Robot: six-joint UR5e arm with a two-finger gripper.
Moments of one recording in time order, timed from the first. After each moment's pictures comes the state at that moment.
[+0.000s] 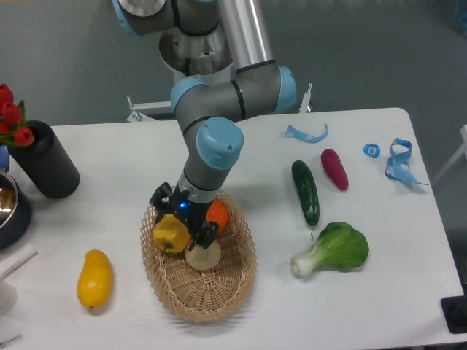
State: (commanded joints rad) arm 2.34 -1.94 -1.86 -0.84 1.18 0.96
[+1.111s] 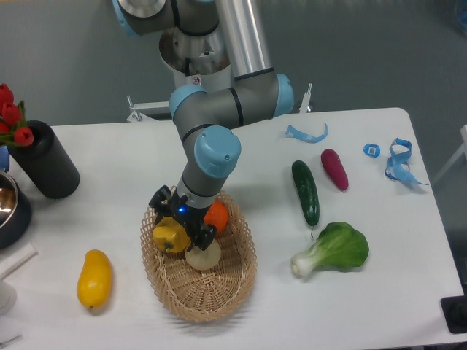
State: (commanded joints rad) arm 2.32 -1.97 -1.86 -0.84 1.19 0.96
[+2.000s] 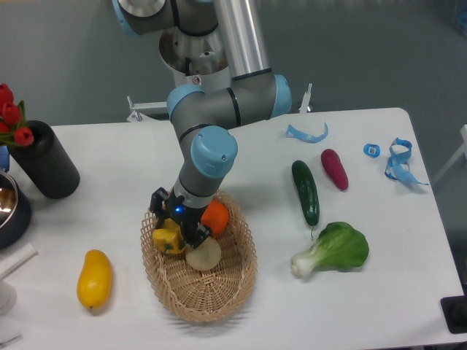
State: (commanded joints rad) arm 2.32 -1.96 -1.85 -0.84 1.19 0.96
